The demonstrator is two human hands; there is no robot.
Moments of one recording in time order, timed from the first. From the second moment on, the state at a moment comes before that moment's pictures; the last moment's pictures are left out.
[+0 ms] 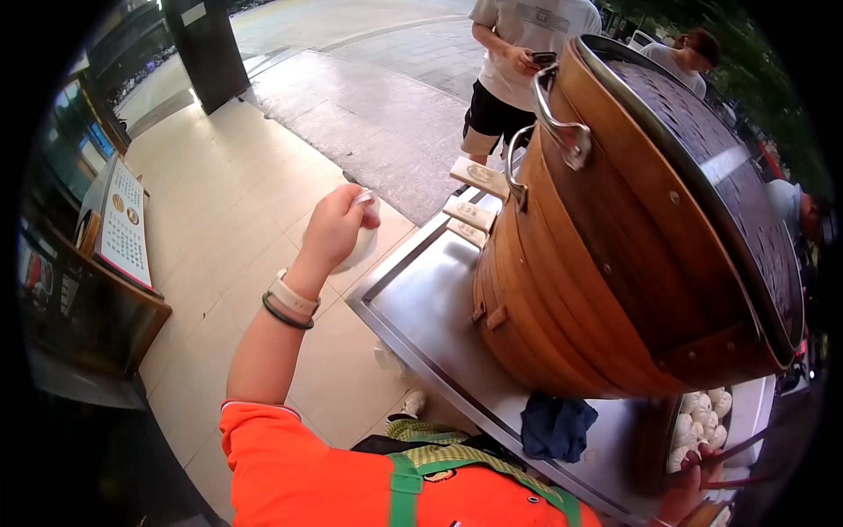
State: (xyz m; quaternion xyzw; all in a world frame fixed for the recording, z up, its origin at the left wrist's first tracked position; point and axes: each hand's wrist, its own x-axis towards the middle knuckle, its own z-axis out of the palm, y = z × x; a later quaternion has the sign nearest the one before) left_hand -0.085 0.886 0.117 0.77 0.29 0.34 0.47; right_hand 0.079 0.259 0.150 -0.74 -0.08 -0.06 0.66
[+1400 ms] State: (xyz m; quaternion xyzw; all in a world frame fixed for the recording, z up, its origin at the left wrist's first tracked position) left_hand 0.148 0.986 0.035 0.70 -0.04 -0.01 0.72; right_hand -0.005 0.351 0.134 -0.72 0.19 -0.17 0.65
